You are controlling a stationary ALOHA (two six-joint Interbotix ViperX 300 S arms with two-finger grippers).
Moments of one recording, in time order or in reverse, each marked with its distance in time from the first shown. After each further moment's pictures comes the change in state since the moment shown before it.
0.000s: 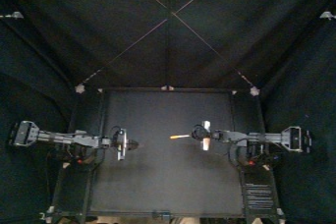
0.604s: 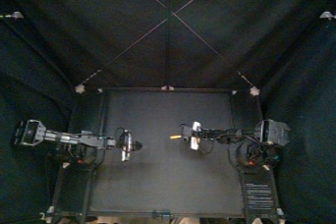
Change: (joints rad) left arm 0.000 0.103 -0.025 0.000 -0.003 0.000; right arm -0.017 0.344 -0.144 0.072 0.000 0.000
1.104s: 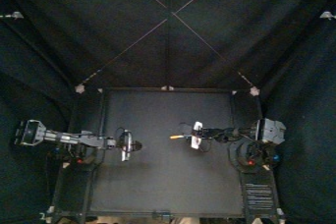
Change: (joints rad) left arm 0.002 0.002 -0.002 -0.002 0.000 0.000; right arm -0.032 0.055 -0.002 0.051 0.091 0.008
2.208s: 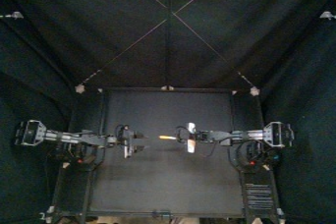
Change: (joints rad) left arm 0.037 0.017 -0.041 -0.123 -0.106 -0.006; right arm 0.163 -0.204 -0.127 -0.044 0.011 -0.012
